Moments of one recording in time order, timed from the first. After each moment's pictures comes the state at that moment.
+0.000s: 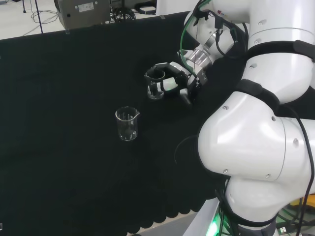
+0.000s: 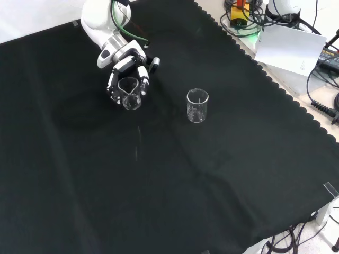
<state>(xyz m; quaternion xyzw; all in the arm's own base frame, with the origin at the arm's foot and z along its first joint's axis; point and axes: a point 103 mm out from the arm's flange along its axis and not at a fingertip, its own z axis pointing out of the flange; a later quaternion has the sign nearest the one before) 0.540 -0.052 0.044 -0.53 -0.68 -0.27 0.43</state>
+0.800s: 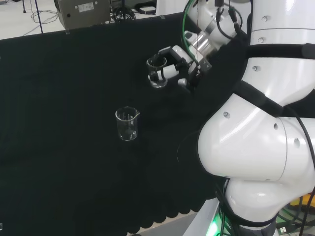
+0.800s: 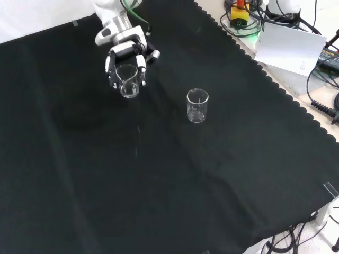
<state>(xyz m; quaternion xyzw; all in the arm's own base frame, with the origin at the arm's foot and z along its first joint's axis) 0.549 -0.061 0.106 -0.58 -0.70 -0.30 0.30</state>
